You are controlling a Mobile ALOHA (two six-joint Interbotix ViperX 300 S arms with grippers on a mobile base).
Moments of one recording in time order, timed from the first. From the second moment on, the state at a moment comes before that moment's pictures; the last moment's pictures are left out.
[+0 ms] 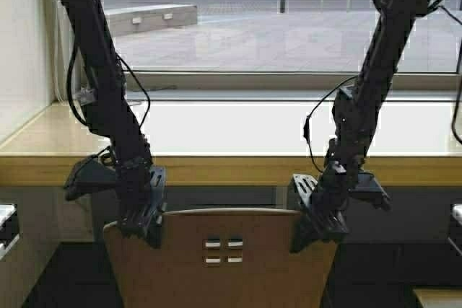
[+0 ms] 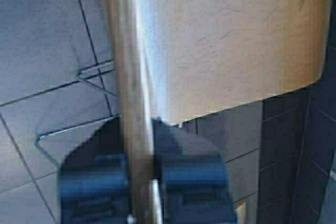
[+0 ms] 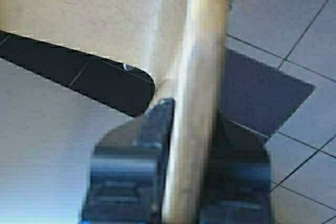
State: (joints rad) left arm -0.41 0.92 0.31 -0.83 -0.17 -0.94; right arm 0.32 1.07 0.11 1.37 0.26 0.14
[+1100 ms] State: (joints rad) left arm -0.41 0.93 0.31 -0.83 -0.17 -0.94; right arm 0.33 1.08 0.12 1.37 0.27 0.14
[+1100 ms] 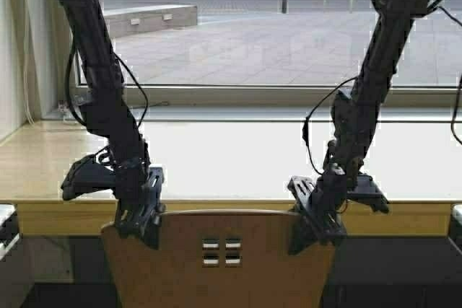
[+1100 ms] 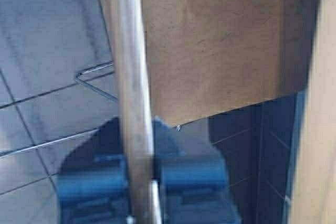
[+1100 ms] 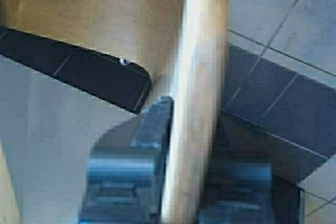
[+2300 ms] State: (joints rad) left arm -0.39 0.93 0.30 -0.78 -0.08 -0.86; right arm 0.34 1.07 0.08 1.28 0.28 0.03
